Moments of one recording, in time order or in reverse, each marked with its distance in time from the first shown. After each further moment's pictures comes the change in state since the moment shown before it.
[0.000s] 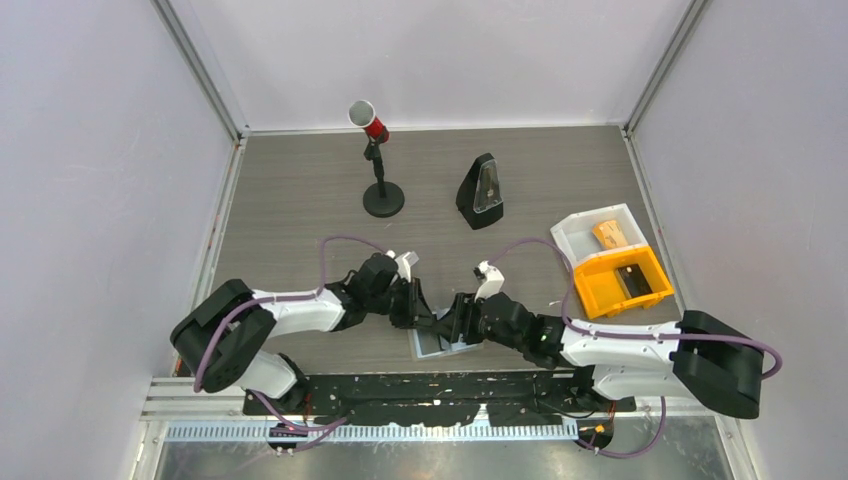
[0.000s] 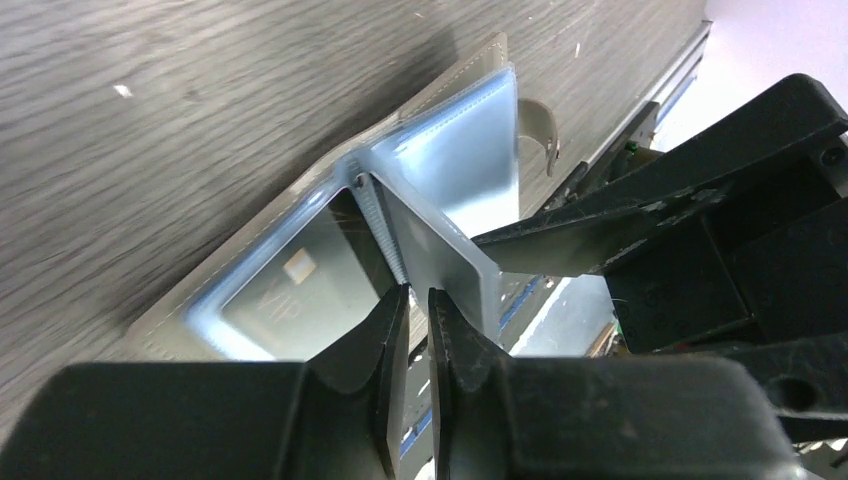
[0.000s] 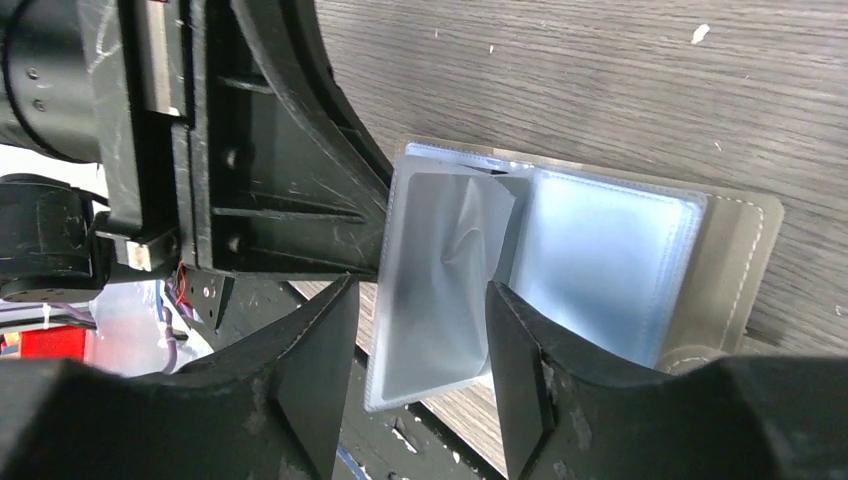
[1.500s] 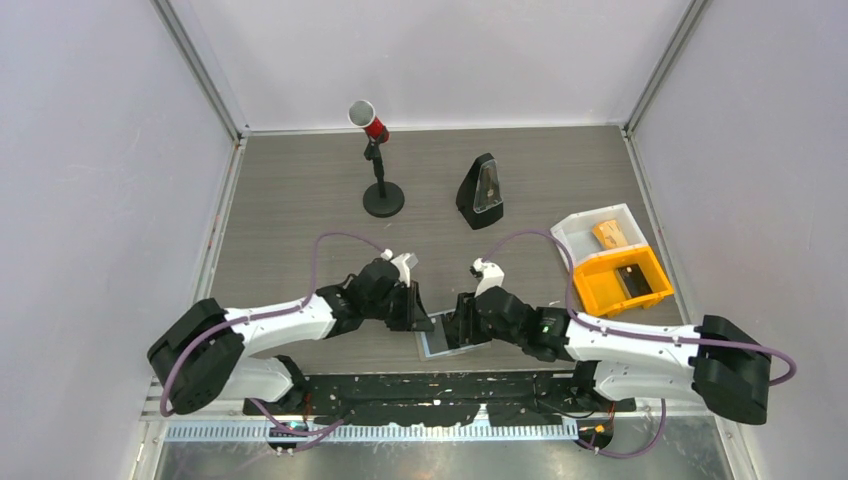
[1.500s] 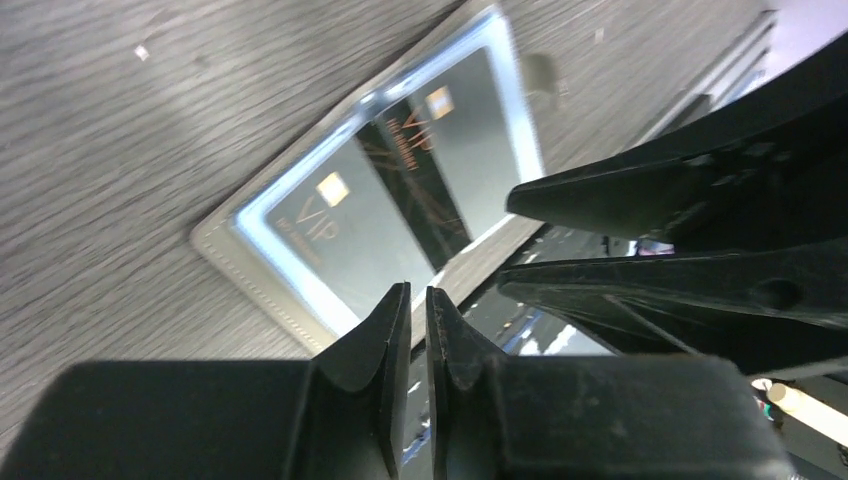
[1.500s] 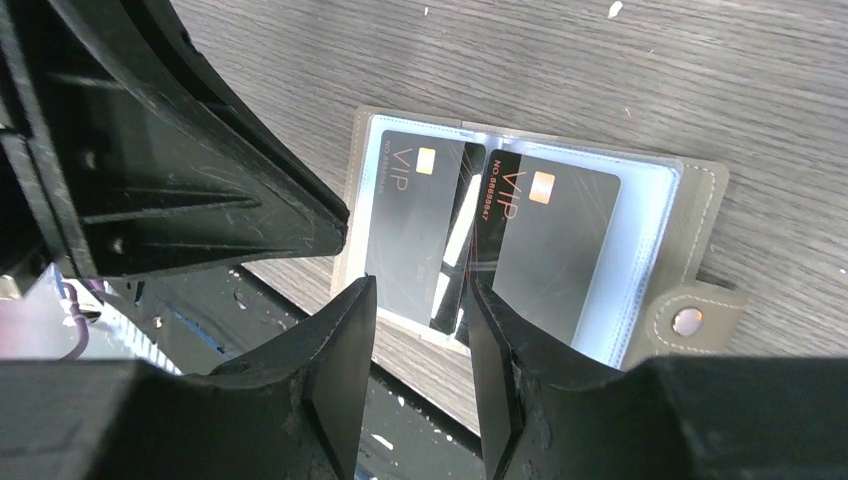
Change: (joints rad) left arm -0.090 -0.152 0.041 -0.177 -0.160 0.069; right arm -0.003 -0.101 0.122 -0.377 0.020 -0.095
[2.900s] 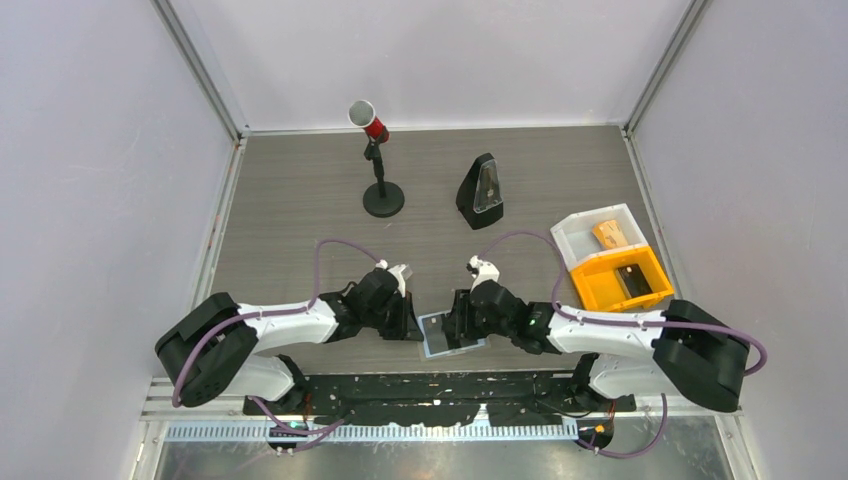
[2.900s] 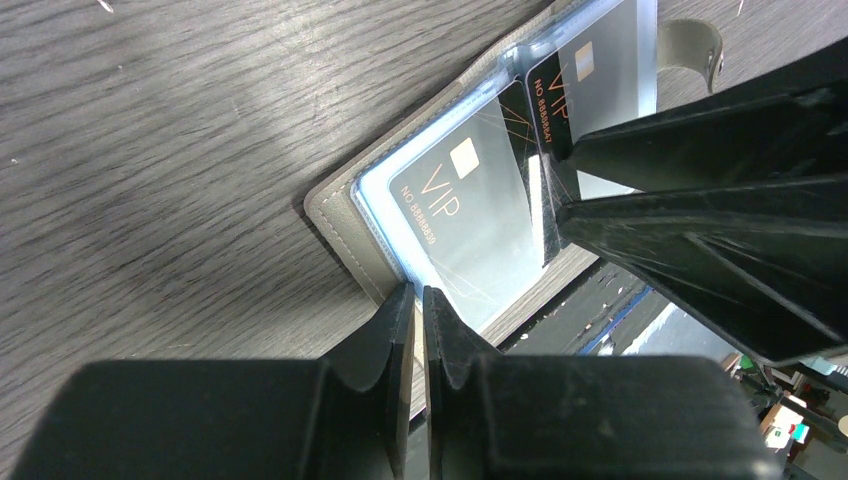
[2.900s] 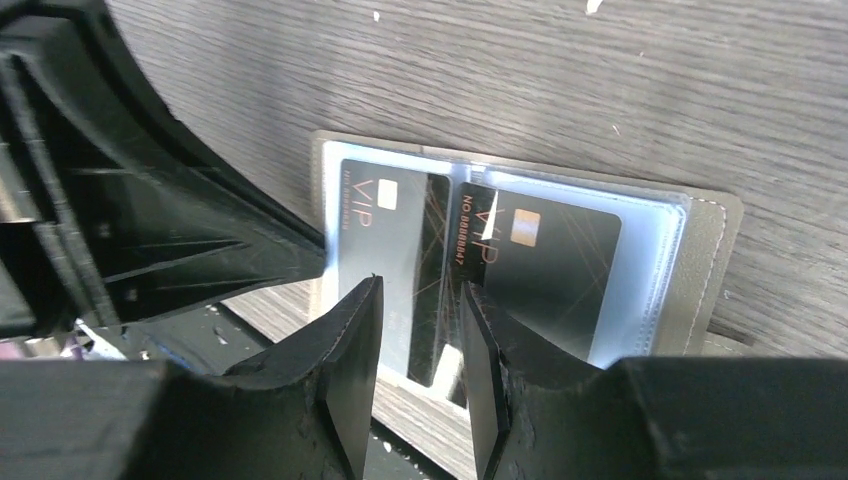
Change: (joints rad) left arm 0.004 0.067 -0.087 0.019 -0.048 0.021; right arm -0.079 0.172 -0.013 0.148 -0.085 0.025
